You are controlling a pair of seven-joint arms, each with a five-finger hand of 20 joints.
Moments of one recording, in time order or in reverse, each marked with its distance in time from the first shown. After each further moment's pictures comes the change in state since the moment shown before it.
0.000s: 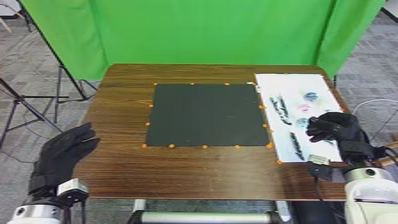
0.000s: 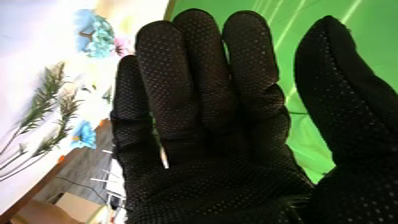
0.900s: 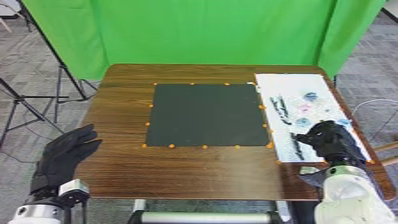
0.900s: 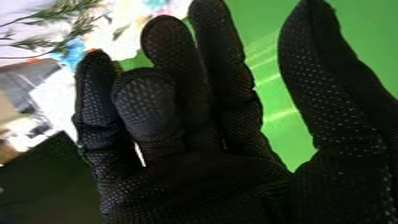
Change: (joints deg) left arm -0.2 -0.5 -0.2 0.0 1.3 -0.4 -2.1; right arm 6.6 8.8 -15.2 1.0 -40.6 -7.1 28.2
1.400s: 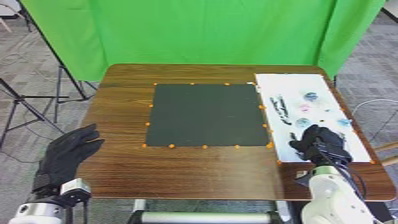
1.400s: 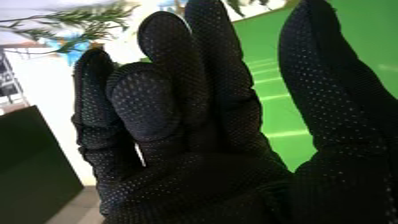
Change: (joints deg) left arm -0.5 -0.2 0.0 0.0 0.8 -0.5 -1.6; right arm 5.3 2.3 -8.1 6.6 -11.3 -4.4 4.3
